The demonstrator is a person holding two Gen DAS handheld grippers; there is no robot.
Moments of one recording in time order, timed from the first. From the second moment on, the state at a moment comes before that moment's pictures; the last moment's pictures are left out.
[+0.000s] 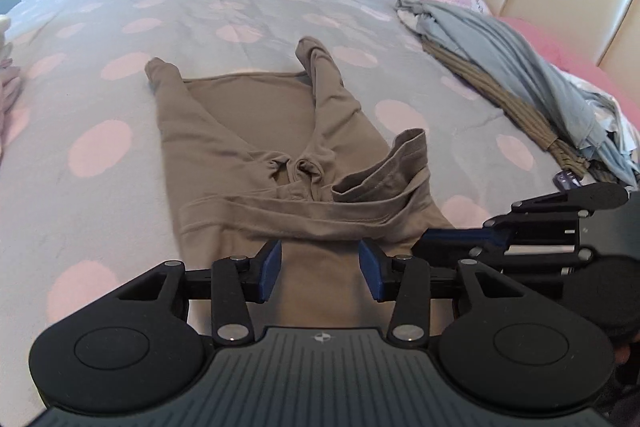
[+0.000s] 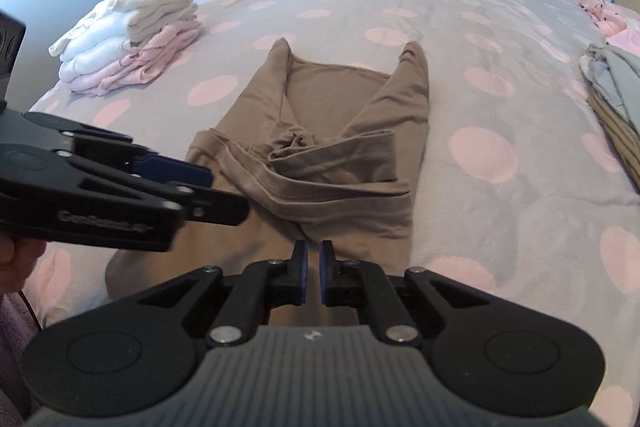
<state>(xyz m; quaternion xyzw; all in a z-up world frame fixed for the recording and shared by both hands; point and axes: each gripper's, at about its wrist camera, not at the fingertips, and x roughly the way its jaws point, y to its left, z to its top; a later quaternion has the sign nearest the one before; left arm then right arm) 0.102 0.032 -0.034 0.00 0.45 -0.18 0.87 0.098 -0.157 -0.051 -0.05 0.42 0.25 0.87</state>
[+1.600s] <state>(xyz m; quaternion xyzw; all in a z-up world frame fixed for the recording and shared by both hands) 0.044 0.112 -0.049 -0.07 0.49 -0.13 0.86 0.066 -0.212 -0.069 0.03 0.48 0.24 0.84</state>
